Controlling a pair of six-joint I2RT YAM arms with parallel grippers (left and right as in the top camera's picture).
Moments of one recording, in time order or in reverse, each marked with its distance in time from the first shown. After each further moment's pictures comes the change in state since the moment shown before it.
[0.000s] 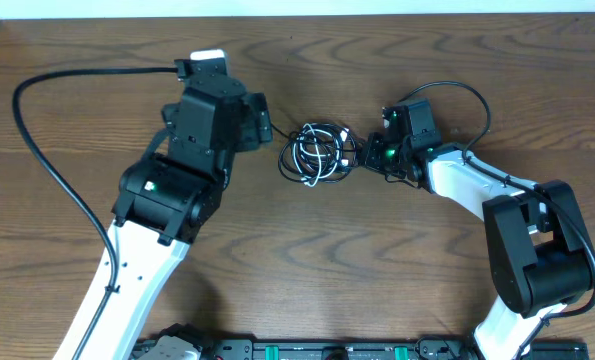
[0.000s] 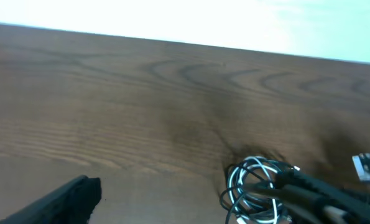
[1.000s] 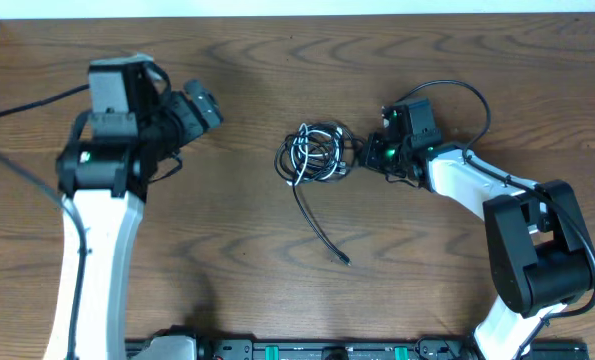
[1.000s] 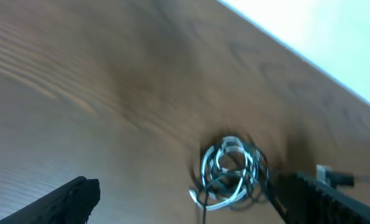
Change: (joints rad) left arm 0.396 0.080 0.001 -0.090 0.513 -0.150; right arm 0.000 0.000 0.013 -0.038 0.002 -0.042
